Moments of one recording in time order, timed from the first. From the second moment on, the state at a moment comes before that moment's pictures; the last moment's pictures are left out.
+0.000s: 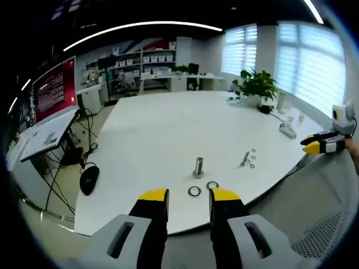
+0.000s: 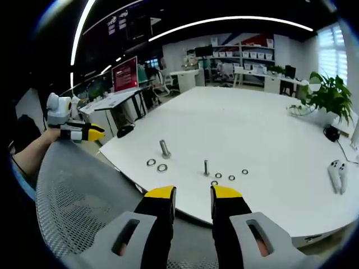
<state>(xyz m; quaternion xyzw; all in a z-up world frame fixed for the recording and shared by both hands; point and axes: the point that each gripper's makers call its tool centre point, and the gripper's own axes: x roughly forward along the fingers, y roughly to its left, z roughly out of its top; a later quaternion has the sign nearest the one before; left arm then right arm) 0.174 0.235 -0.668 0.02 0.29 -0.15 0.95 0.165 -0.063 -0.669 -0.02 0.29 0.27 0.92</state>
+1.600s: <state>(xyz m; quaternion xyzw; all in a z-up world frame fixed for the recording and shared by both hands) 0.173 0.234 -0.671 0.01 0.30 -0.15 0.94 0.164 -0.062 -0.672 -0.03 0.31 0.28 0.91</state>
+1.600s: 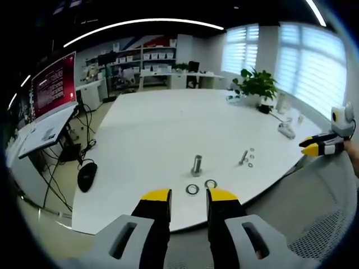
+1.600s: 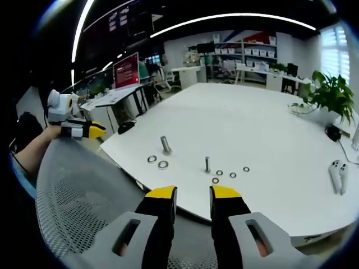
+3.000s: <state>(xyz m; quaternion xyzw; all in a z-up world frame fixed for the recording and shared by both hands) 0.172 0.235 -0.682 0.02 0.34 -0.14 0.93 0.159 -0.058 -0.676 -0.04 0.32 0.30 0.90</state>
